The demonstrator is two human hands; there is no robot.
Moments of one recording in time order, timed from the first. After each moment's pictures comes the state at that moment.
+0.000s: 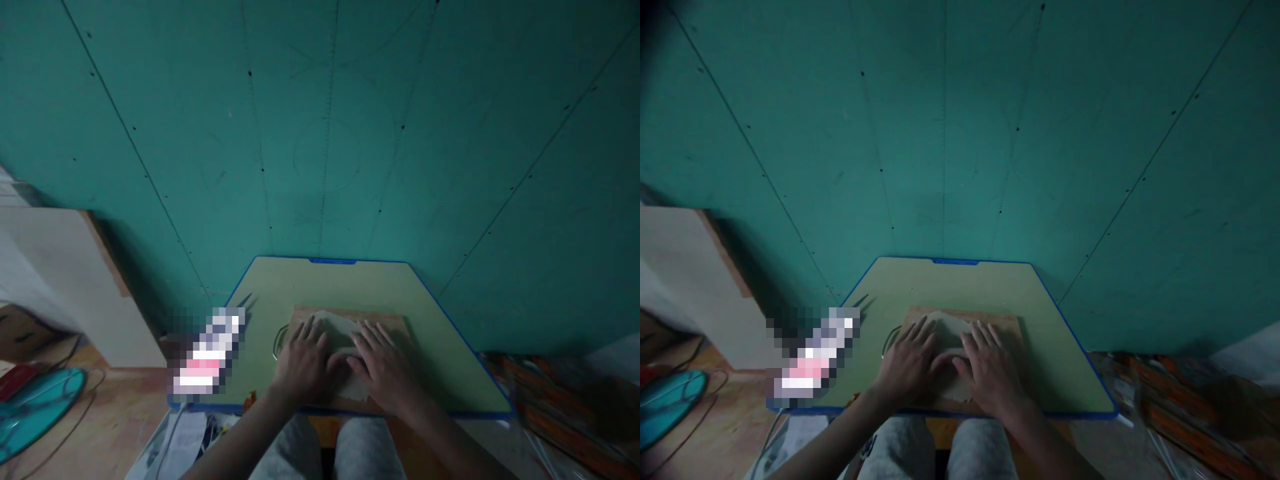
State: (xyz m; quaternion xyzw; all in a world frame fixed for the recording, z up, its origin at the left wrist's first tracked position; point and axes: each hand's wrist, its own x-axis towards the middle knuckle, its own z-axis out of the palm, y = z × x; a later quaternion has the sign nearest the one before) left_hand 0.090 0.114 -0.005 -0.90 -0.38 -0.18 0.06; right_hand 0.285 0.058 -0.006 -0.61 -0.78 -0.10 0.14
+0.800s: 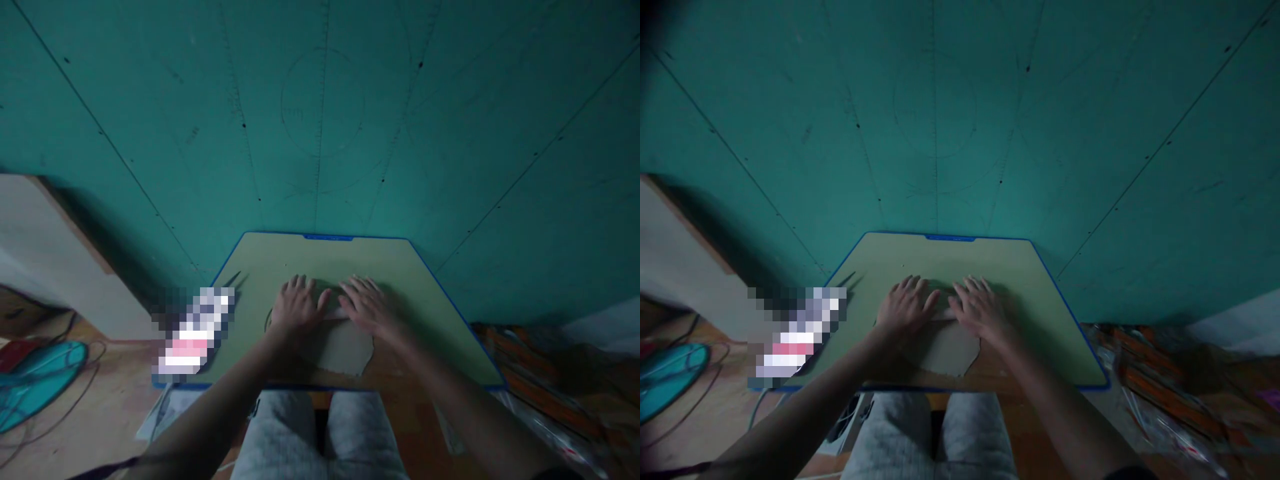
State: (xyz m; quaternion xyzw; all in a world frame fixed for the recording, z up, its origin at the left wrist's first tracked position) left_hand 0.109 0.164 0.012 -0.86 -0.48 -0.14 0.03; right_hand 0.298 0.126 0.002 -0.64 -0.76 -0.03 0.07
